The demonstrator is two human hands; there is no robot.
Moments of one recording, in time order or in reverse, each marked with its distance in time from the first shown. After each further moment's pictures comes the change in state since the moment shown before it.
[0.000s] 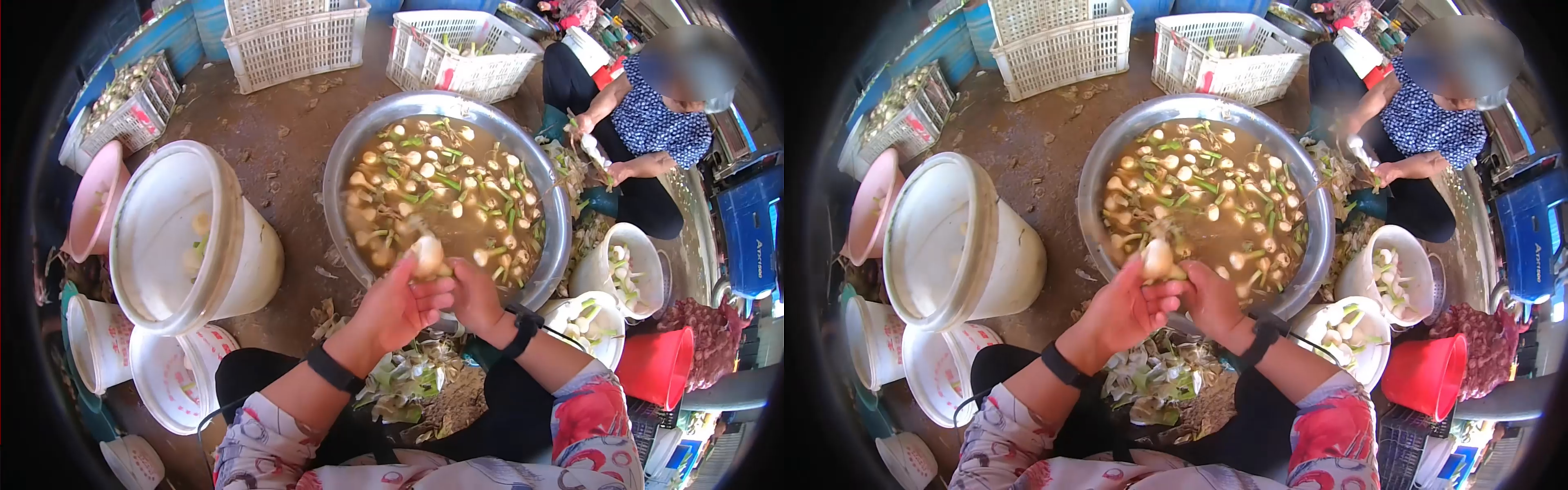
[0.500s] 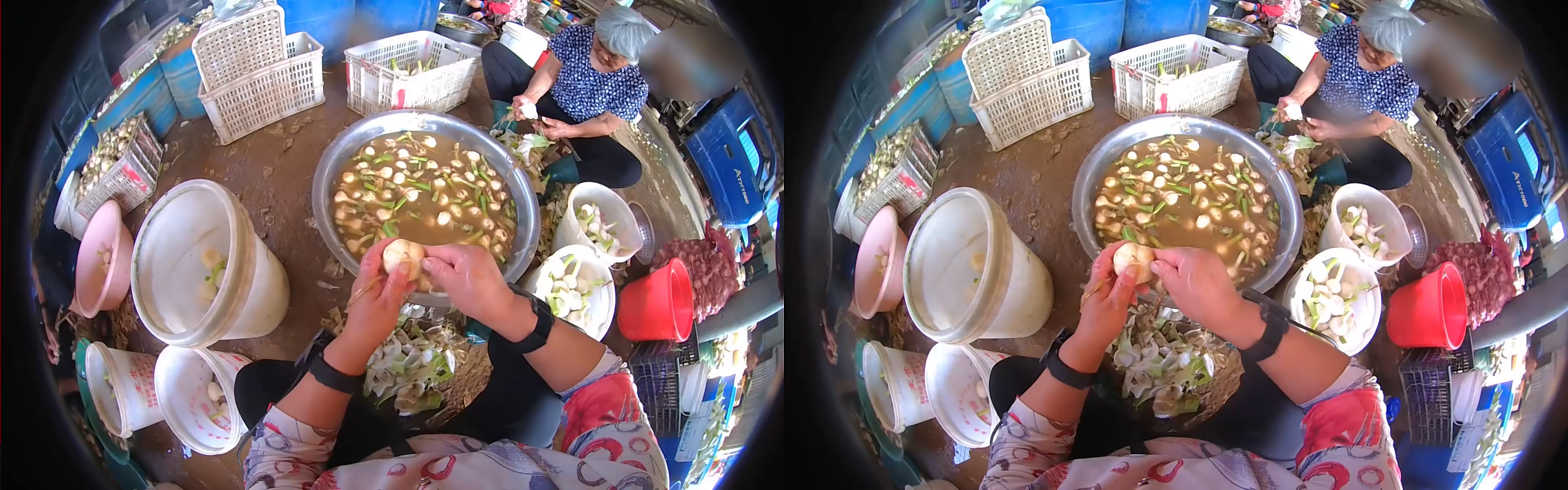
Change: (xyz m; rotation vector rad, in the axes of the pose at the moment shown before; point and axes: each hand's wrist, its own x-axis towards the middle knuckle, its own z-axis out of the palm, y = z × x) left_hand -0.062 -0.019 0.013 0.799 -0.125 0.786; right_hand -0.095 -0.166 0.059 -0.756 0.032 -0.298
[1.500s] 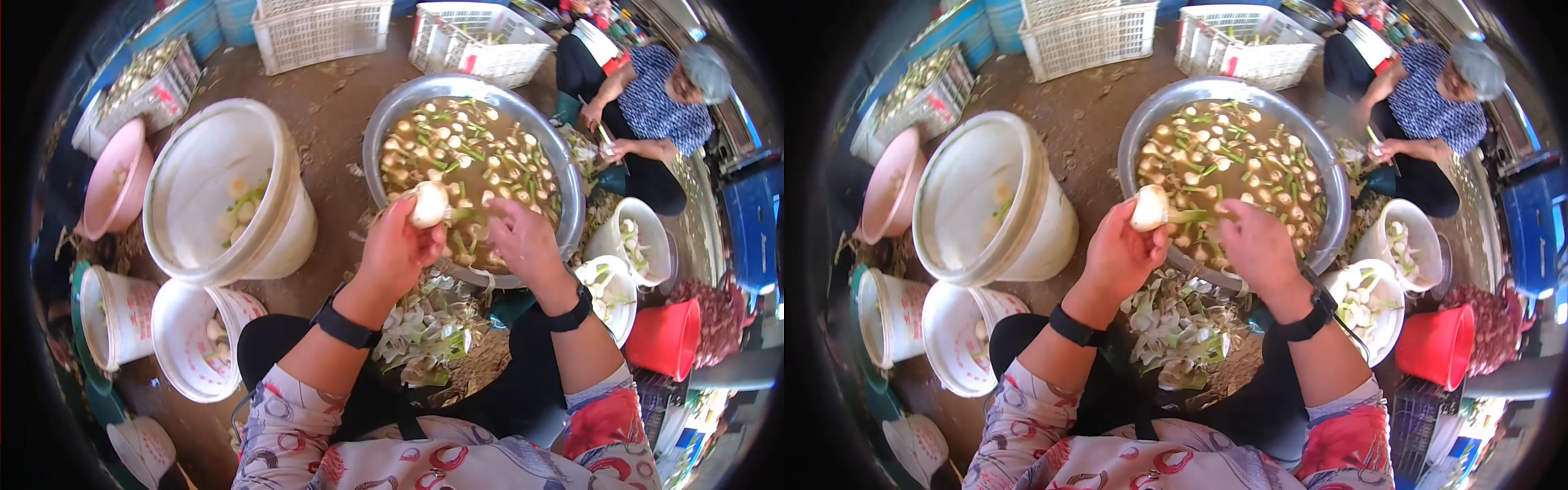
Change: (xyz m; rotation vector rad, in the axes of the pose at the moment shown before) left_hand 0.014 0.008 -0.050 -0.748 -0.044 -0.278; right_hand 0.031 0.023 0.023 -0.127 0.109 0.135
